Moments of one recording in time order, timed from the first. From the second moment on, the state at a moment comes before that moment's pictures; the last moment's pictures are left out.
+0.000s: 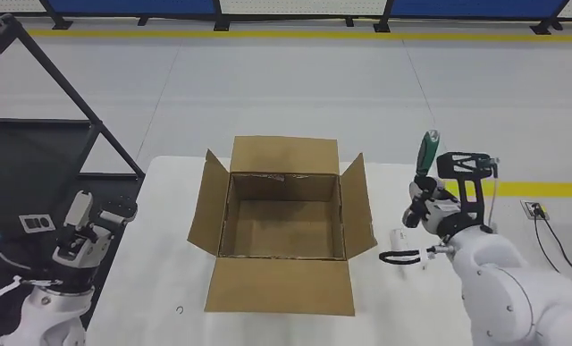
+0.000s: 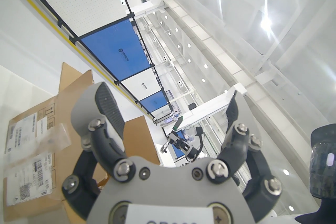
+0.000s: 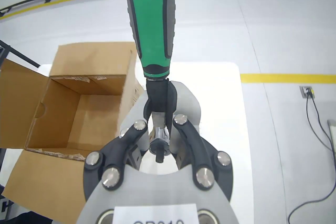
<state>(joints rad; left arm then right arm) 1.46 -1.19 -1.90 -2.02 -0.37 -0.26 -0.42 -1.05 -1.32 1.52 -2.22 -1.28 0.28 1.19</state>
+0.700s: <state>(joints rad) 1.44 -1.19 -1.83 -2.04 -0.30 -0.25 -0.37 -0.99 -1.30 1.53 -1.67 -1.01 0.13 1.41</state>
